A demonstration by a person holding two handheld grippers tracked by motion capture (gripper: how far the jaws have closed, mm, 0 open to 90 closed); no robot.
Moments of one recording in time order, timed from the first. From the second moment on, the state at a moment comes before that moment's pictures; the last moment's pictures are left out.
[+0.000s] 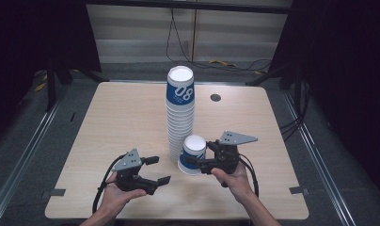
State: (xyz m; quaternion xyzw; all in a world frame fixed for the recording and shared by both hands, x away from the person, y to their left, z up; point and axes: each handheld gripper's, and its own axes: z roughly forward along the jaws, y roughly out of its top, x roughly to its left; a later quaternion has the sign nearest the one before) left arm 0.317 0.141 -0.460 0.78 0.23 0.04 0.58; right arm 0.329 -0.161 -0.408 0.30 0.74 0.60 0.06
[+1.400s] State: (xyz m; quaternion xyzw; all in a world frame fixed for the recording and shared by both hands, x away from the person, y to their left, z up) left arm 0.312 0.123 -0.467 0.77 0.20 -0.02 0.60; right arm 0.325 -0.122 -0.424 0.24 0.75 0.61 -0.01
